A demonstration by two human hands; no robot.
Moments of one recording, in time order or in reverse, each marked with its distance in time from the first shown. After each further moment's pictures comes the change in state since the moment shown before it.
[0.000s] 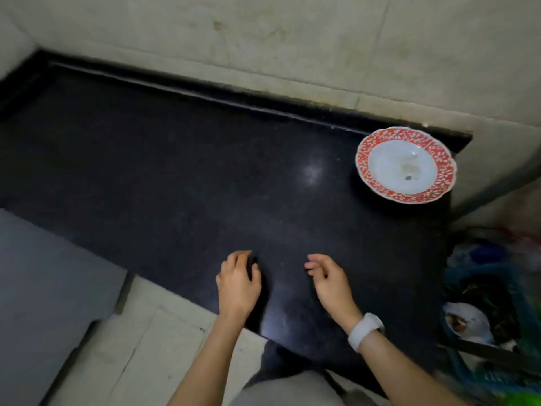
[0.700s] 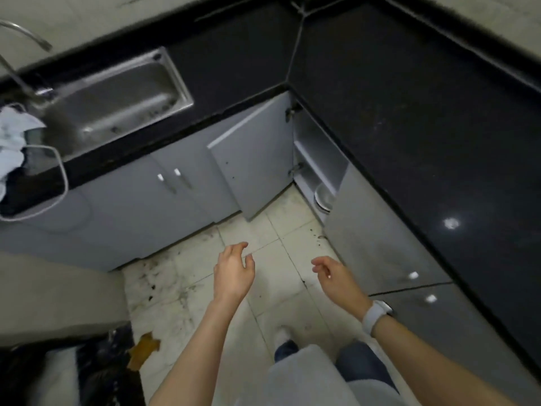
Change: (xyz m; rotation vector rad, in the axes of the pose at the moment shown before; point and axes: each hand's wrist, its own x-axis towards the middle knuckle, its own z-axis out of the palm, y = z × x) left_hand -0.156 -0.451 -0.213 -0.201 0.319 -0.577; right_hand -0.178 -0.046 0.431 -0.650 -0.746 -0.325
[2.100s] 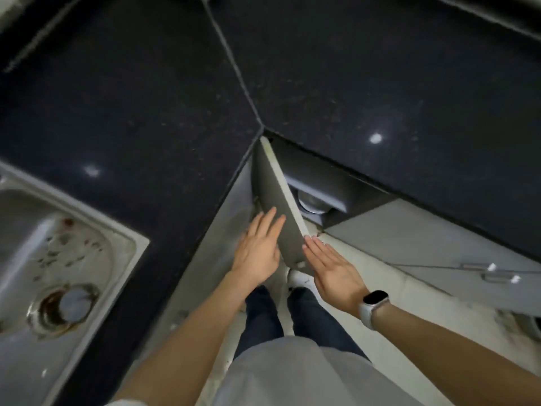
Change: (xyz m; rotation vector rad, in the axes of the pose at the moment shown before) left_hand 0.425 0.071 -0.052 0.435 -0.619 0.960; right_hand 0.292 -0.152 0.053 -0.664 0.304 0.076
